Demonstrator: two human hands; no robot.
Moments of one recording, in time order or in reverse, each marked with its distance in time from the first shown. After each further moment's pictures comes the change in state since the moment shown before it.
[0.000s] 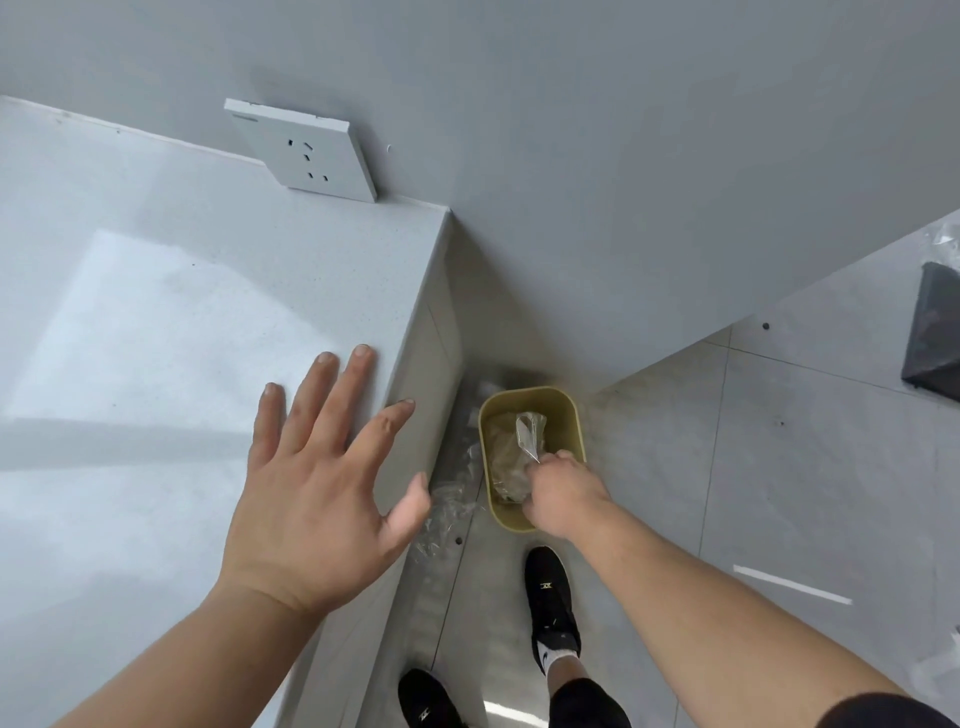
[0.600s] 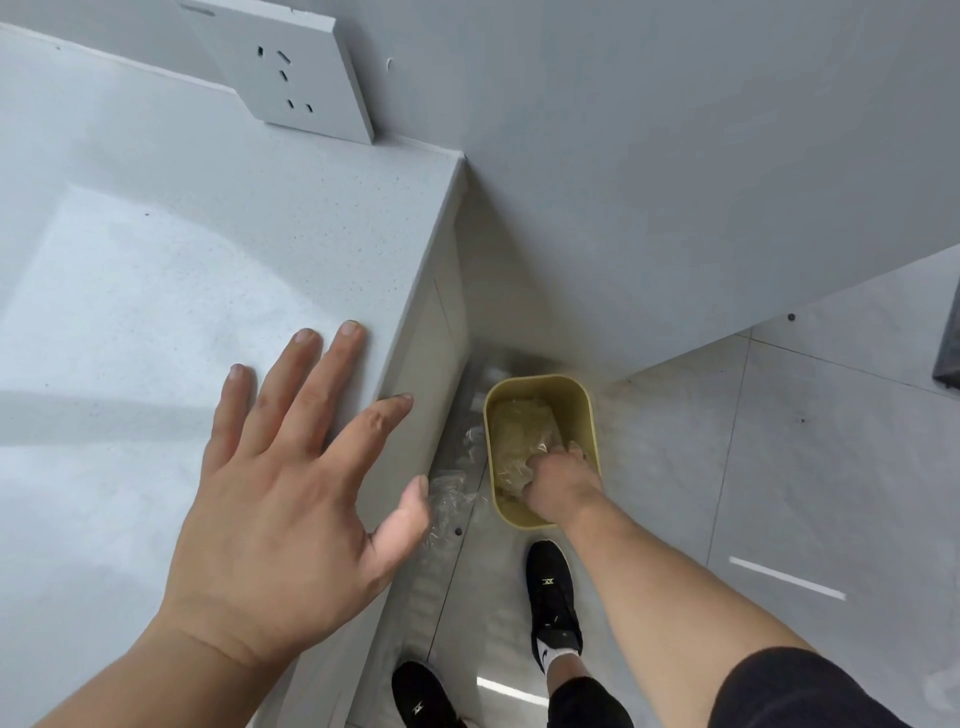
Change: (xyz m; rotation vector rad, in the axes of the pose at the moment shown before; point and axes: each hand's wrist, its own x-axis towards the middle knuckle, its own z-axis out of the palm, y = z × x) left_hand 0.000 -0.001 0.000 -0.042 0.027 0.016; right_hand 0.074 0.007 0.055 0.058 -0.083 0.142
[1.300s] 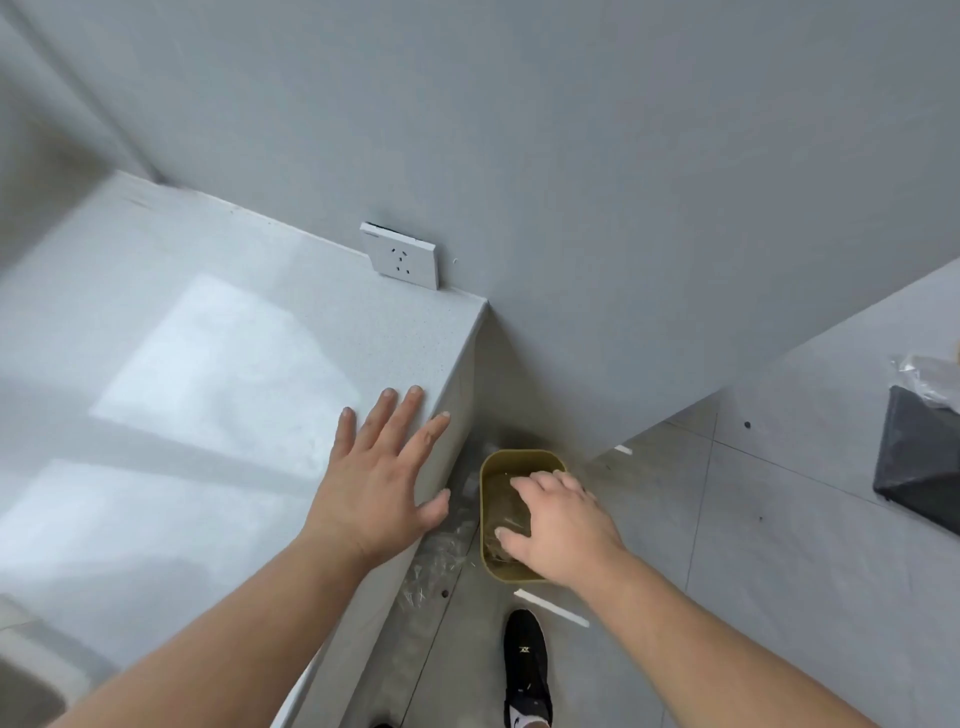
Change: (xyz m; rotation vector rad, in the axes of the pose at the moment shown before) left_hand 0.006 0.015 -0.029 0.001 -0.240 -0.108; right_hand -0.206 -0.009 -0.118 -0.030 0.380 -0.311
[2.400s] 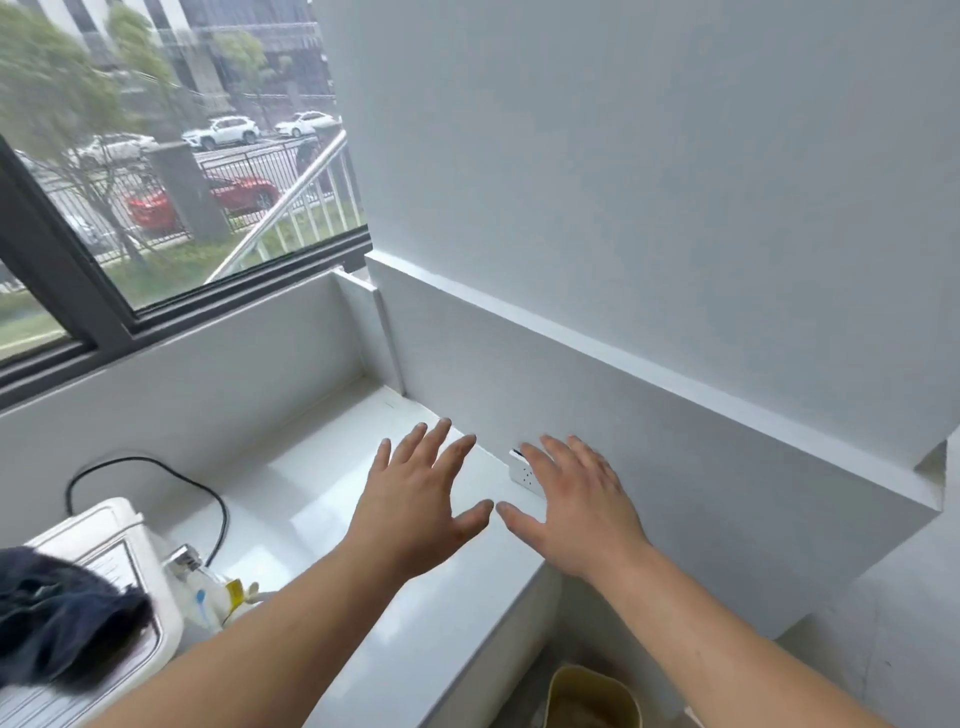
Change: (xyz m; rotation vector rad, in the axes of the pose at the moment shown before) left_hand -0.080 -0.008 -0.271 -0.043 0.402 -0.351; right_hand -0.061 -0.133 -0.282 -0.087 0.528 -0.481
